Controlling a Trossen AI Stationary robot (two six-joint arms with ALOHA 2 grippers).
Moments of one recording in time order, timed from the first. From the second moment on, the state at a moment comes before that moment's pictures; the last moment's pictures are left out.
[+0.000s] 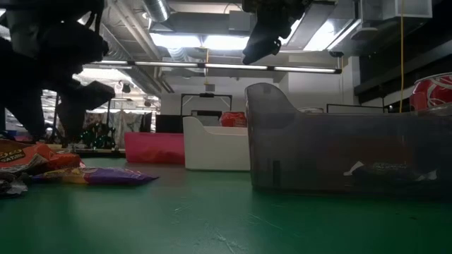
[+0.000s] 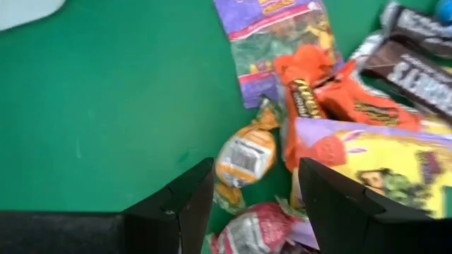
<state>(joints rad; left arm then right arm) -0.29 1.16 0.53 -0.44 0.03 -0.04 -0.12 1.62 1.47 -0.71 -0.09 -0.05</state>
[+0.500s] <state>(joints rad) -0.29 1.17 0.40 -0.23 0.00 -0.02 -0.12 1.62 1.47 -0.71 -0.09 -0.05</state>
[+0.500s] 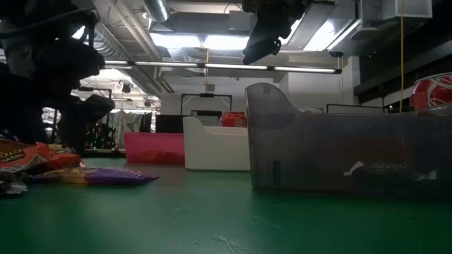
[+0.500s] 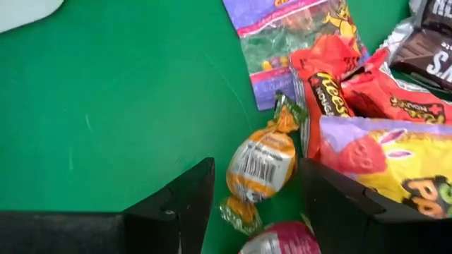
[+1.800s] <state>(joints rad) -0.29 1.27 0.52 0.09 -0.48 -0.07 -0.12 1.62 1.47 -0.65 -0.19 -0.01</state>
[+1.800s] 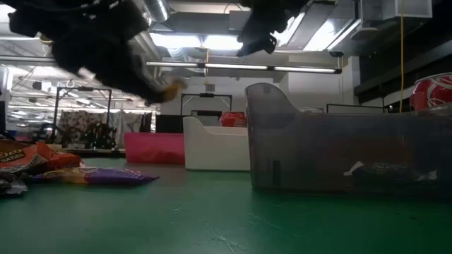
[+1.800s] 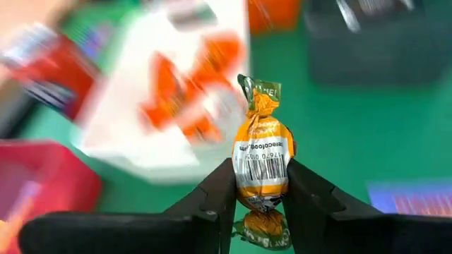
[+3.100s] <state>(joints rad) -0.10 1.27 0.53 0.64 -0.58 -0.07 -0.12 1.73 1.47 -0.28 -0.15 0.47</state>
